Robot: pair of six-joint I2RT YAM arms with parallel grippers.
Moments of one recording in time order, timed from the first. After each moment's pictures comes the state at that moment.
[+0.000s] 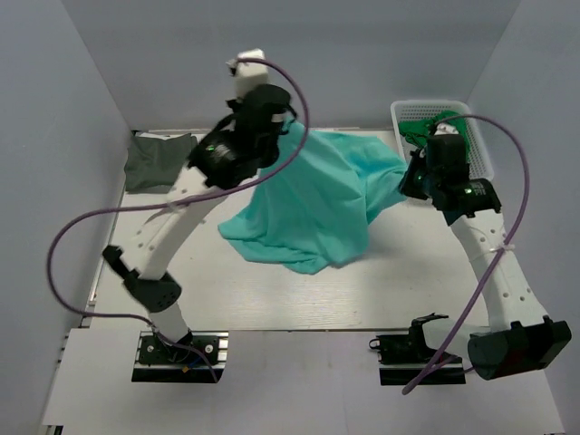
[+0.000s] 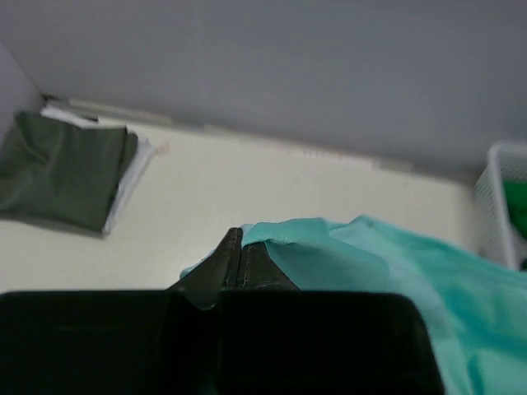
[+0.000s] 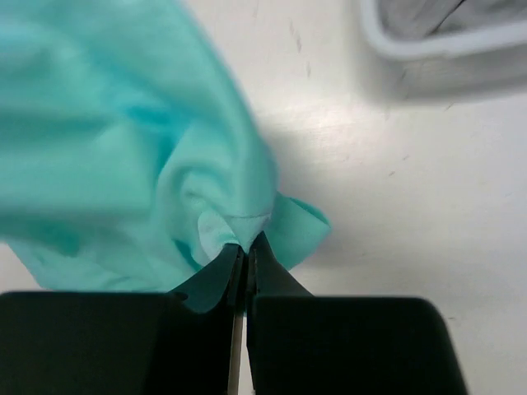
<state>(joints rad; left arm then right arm) -0.83 1.78 2.21 -0.86 -0.92 -0.42 0.23 1.18 1.28 -0.79 0.07 0.37</state>
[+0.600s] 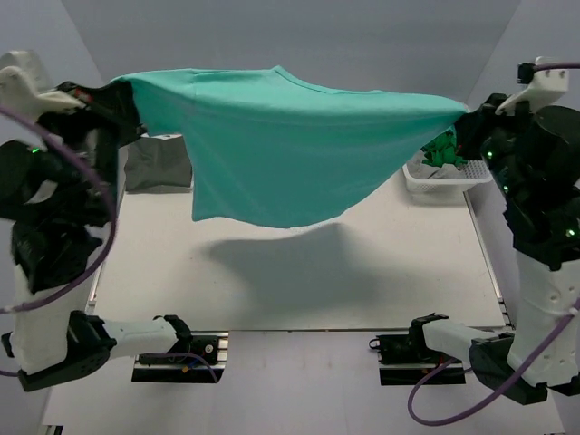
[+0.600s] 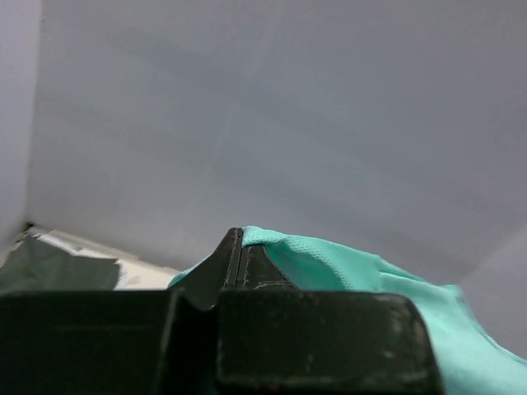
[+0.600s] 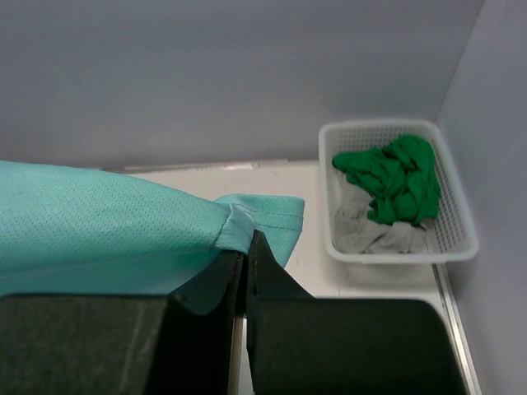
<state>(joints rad) -0.85 1.18 2.11 -0.49 -0.94 -0.10 0.23 1.16 1.99 -0.95 0.15 0.15</state>
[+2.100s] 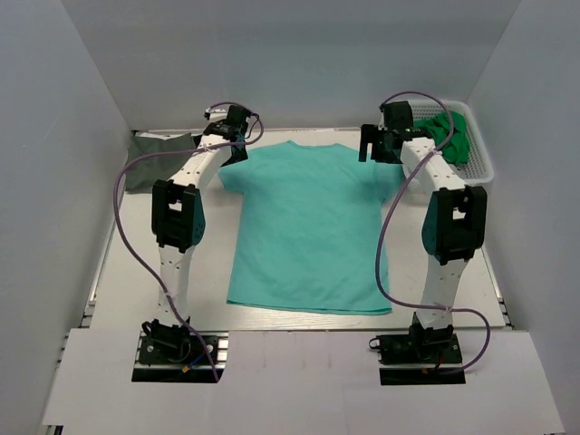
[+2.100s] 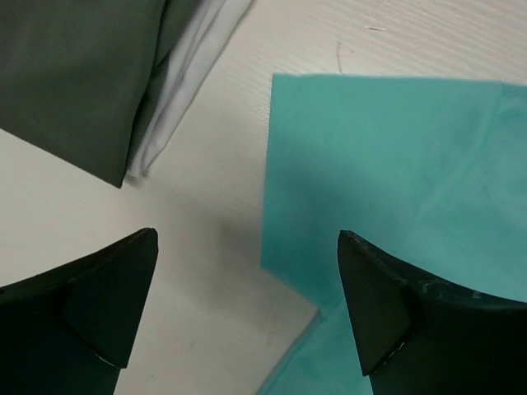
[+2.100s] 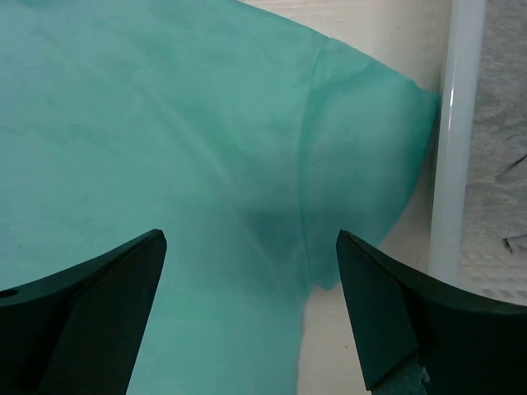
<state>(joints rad) -0.30 2.28 2.09 -0.85 -0.65 -0.55 0.18 2.02 1.78 -0.61 0.02 0.16</state>
